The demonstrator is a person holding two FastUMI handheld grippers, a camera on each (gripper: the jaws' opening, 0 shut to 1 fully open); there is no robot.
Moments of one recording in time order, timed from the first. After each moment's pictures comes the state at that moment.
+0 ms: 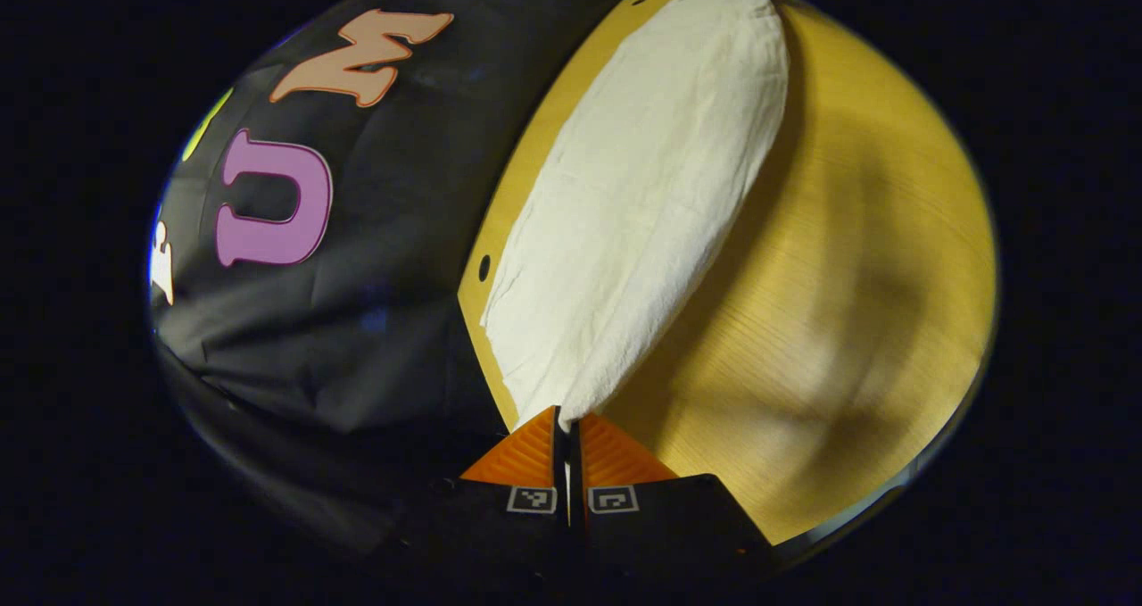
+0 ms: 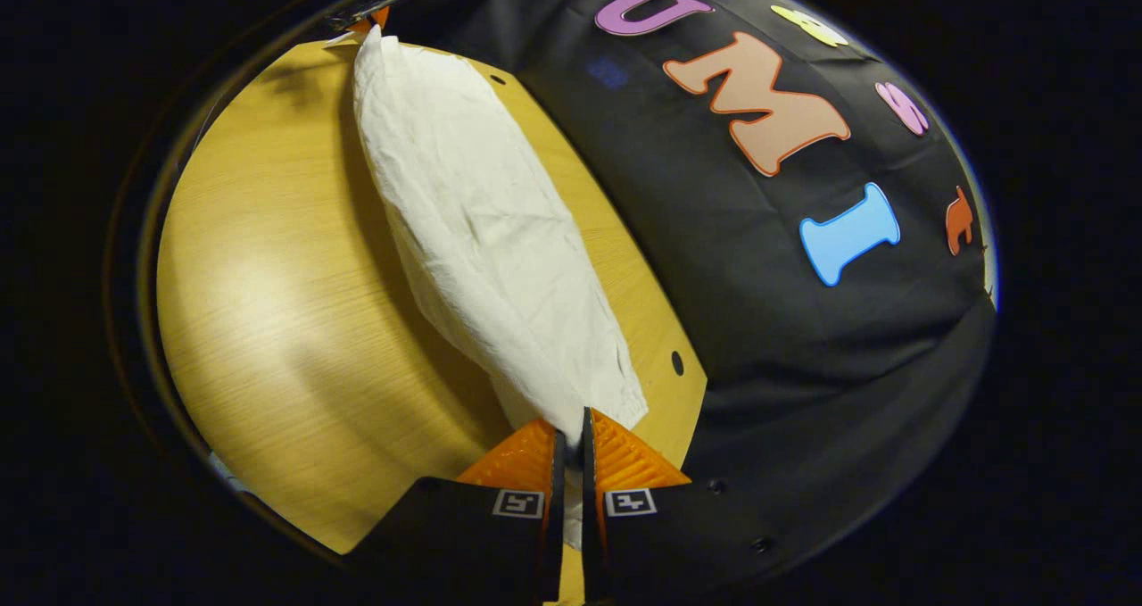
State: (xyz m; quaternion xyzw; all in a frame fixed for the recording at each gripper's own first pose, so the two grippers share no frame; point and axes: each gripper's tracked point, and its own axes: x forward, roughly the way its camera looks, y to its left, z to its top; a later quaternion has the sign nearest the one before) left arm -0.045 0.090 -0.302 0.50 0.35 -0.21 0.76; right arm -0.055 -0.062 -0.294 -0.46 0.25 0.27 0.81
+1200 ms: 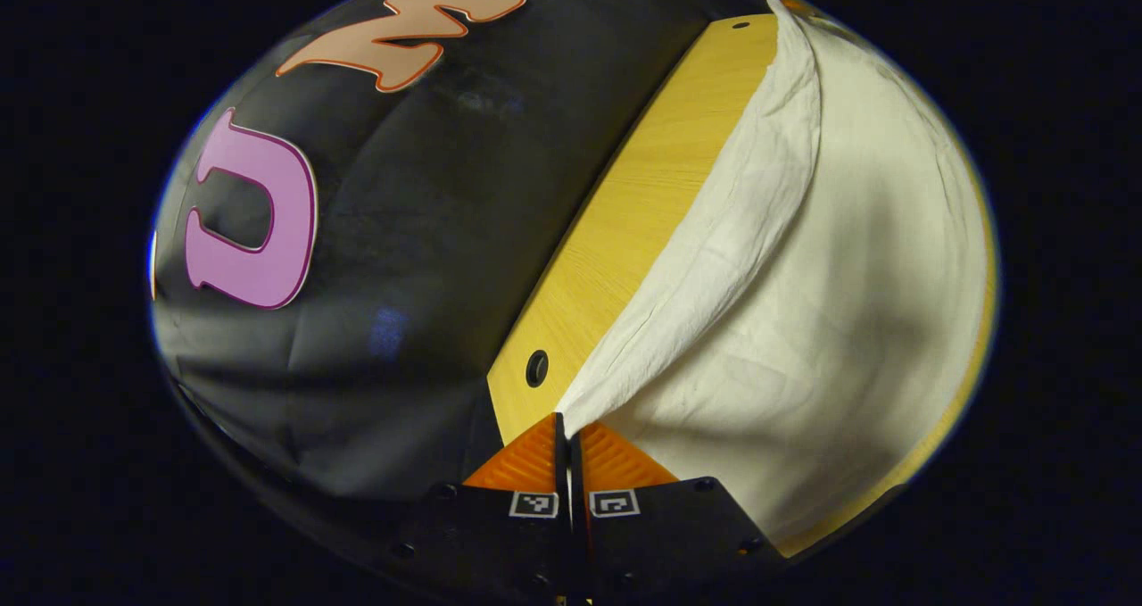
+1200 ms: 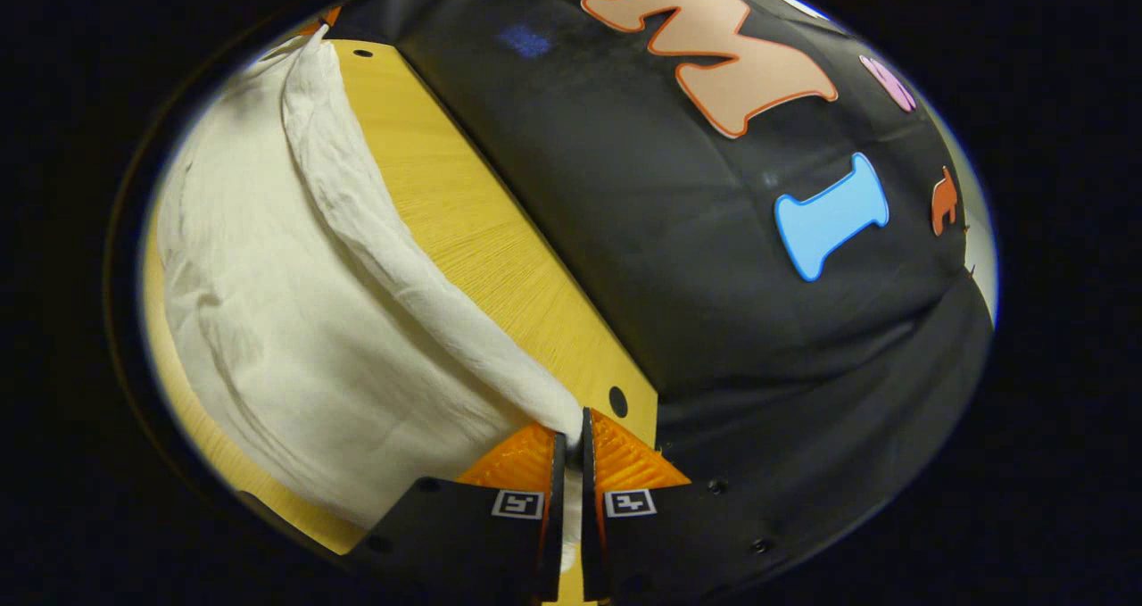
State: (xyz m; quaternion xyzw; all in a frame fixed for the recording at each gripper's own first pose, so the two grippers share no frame) left arm 0.177 0.026 -0.346 0.45 0.28 -0.21 0.82; right arm 0.140 -0.015 -0.352 -0.45 0.29 0.13 0.84
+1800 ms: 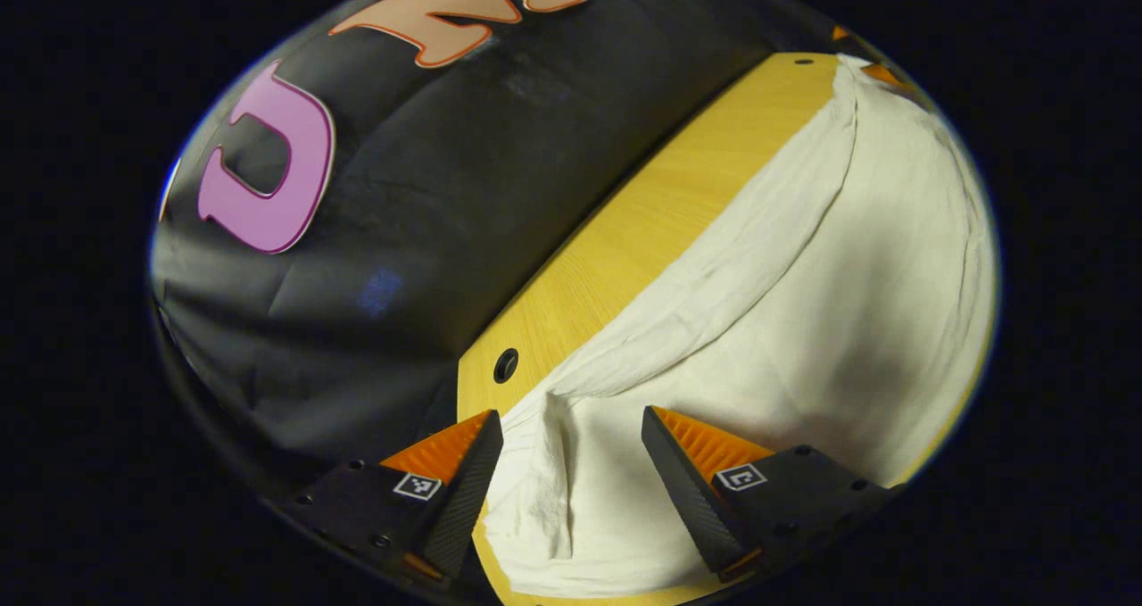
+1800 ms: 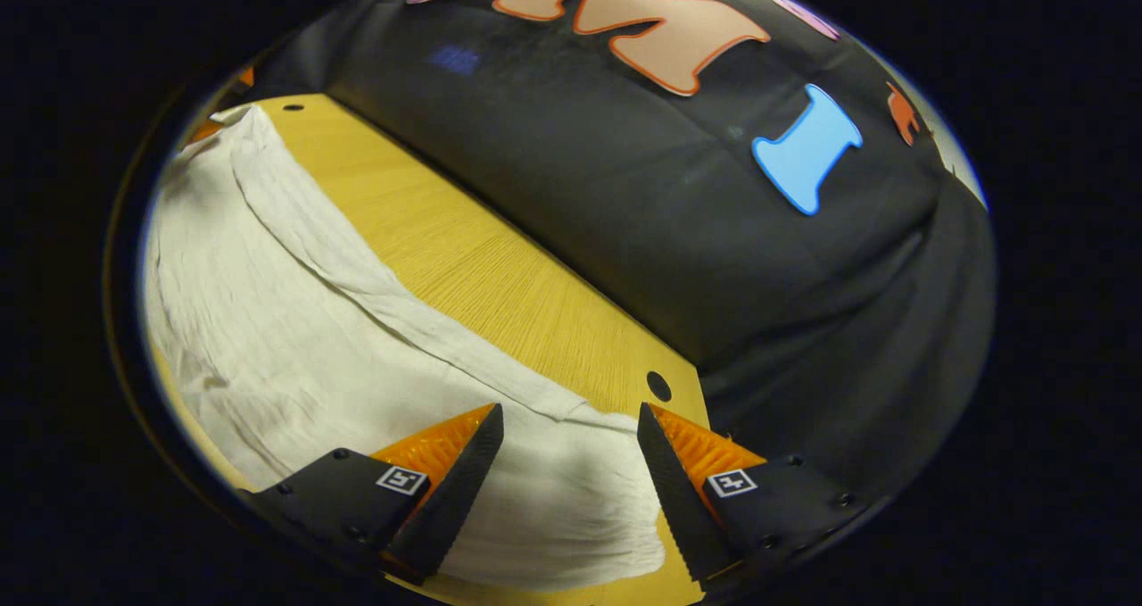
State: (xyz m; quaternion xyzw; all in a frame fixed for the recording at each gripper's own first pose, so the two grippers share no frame) left arm 0.157 -0.007 -0.342 0.33 0.30 -0.18 0.88; right arm 0.126 -0.013 -0.348 -0.30 0.30 0.09 0.90
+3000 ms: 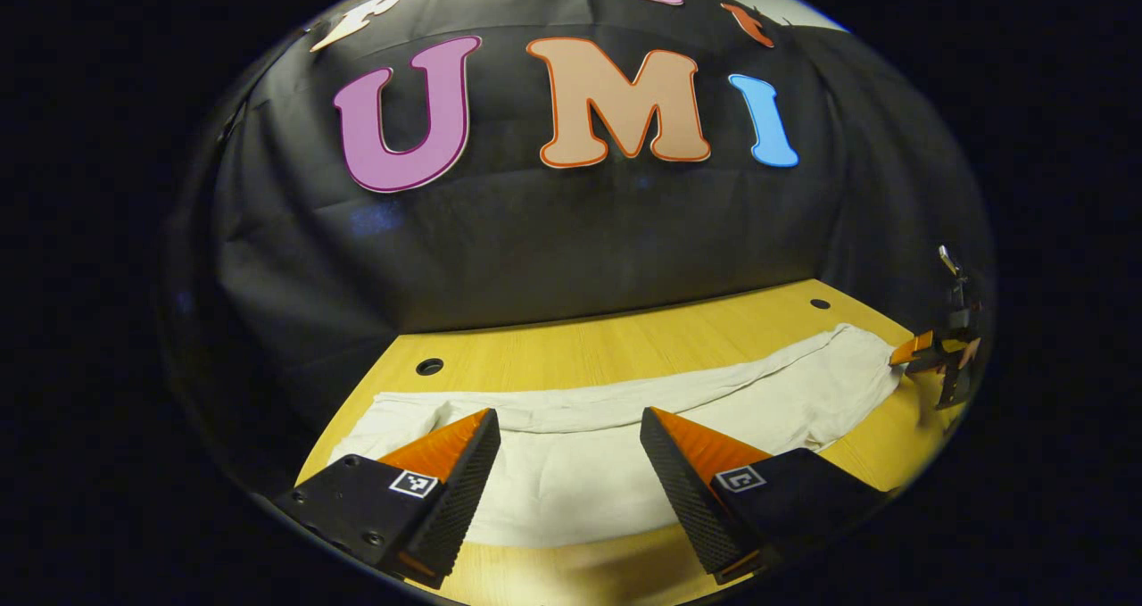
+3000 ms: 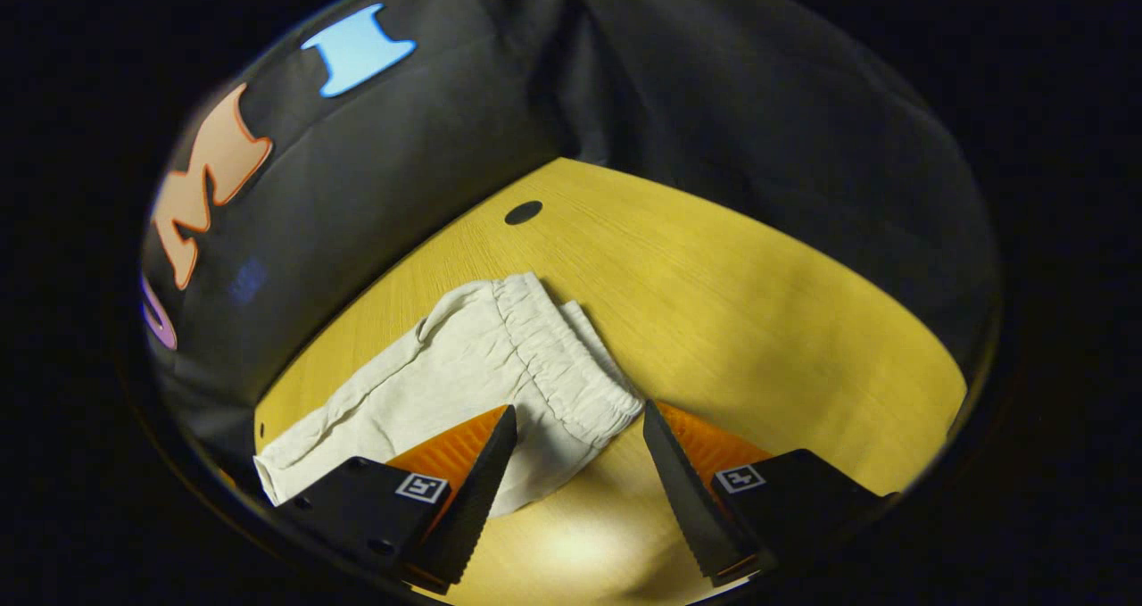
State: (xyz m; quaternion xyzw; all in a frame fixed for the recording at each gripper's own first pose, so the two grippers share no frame) left arm 0.089 -0.105 -0.208 0.00 0.25 -0.14 0.96; right arm 0.041 -0.134 -0.404 0.24 0.47 -0.14 0.84
